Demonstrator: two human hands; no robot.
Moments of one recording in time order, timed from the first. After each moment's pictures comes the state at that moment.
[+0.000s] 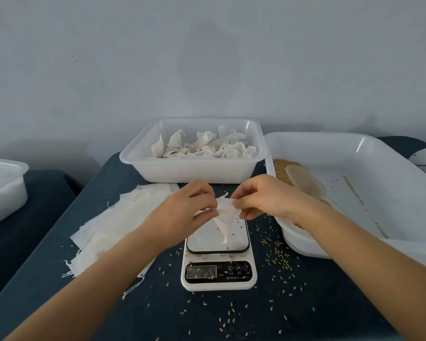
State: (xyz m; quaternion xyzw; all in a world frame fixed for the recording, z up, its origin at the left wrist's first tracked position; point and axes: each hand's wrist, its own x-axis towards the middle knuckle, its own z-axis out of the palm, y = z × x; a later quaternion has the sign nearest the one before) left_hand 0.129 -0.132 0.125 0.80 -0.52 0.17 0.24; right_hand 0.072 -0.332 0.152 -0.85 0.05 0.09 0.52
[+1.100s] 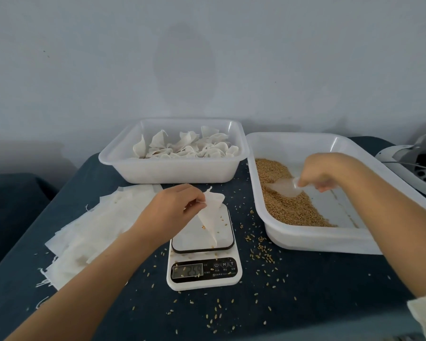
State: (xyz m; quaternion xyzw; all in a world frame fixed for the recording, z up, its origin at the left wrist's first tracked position) left_hand 0.131 -0.143 0.118 0.81 -0.48 0.16 0.30; right_hand 0.062 -0.448 0.188 -0.93 0.32 0.17 0.07
